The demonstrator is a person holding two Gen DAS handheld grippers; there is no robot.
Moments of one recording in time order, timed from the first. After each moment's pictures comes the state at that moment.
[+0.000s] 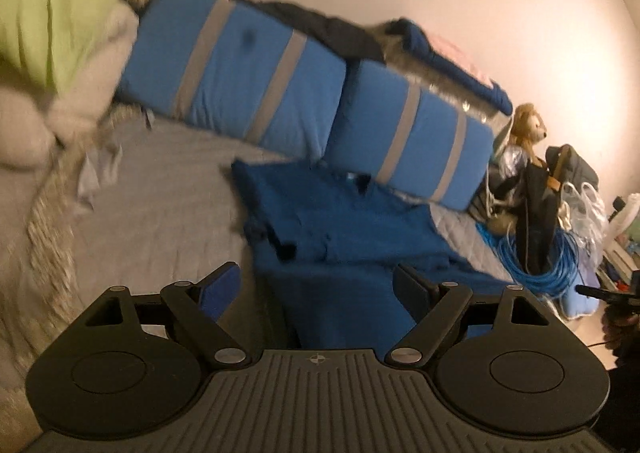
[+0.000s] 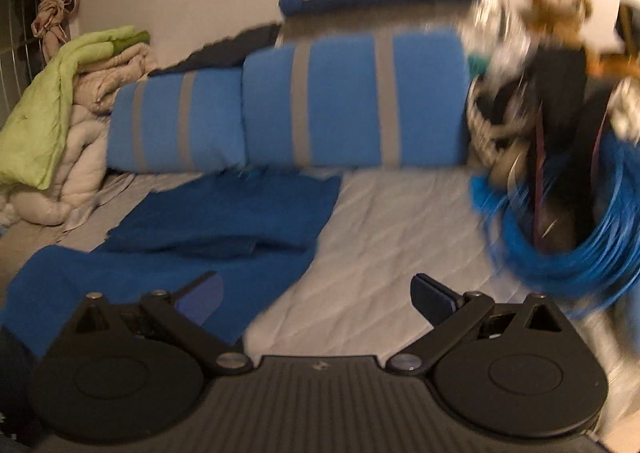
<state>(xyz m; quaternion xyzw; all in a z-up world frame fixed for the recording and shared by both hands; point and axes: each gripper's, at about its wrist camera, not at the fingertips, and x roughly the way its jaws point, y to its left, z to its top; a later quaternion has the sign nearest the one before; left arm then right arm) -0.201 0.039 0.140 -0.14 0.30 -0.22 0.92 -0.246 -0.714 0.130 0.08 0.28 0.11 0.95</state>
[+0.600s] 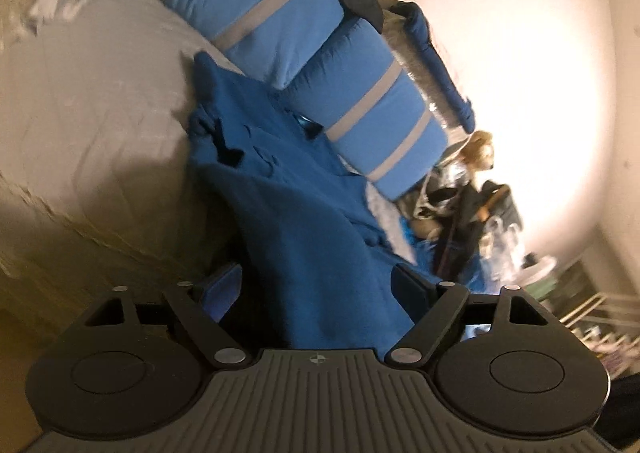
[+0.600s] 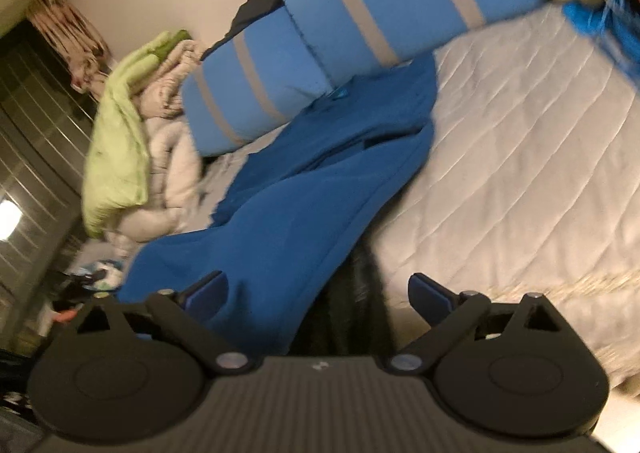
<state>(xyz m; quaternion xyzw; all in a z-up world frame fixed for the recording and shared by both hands) -0.189 0.051 0.056 -0.33 0.36 -0.31 0.82 -0.221 -0.689 0.034 0.29 0.35 0.27 0.85</state>
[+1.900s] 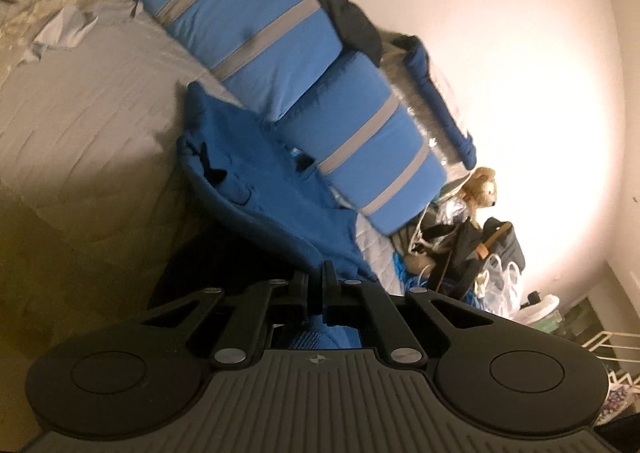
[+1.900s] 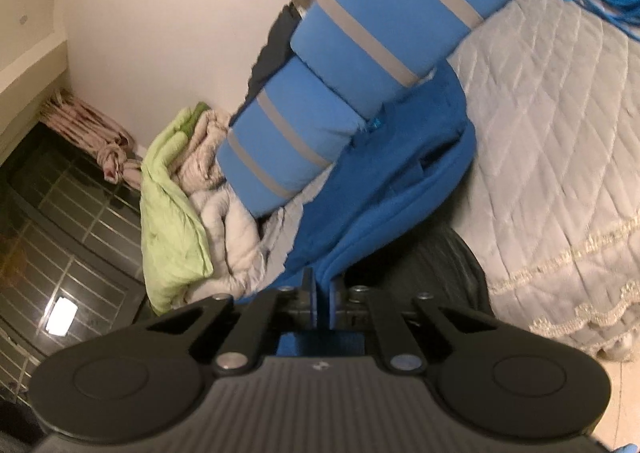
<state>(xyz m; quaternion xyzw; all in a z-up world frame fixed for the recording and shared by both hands) -0.208 0.017 0.116 -0.35 0.32 -0.26 0.84 -0.254 -0.677 0.087 0.42 0.29 0.25 0.82</state>
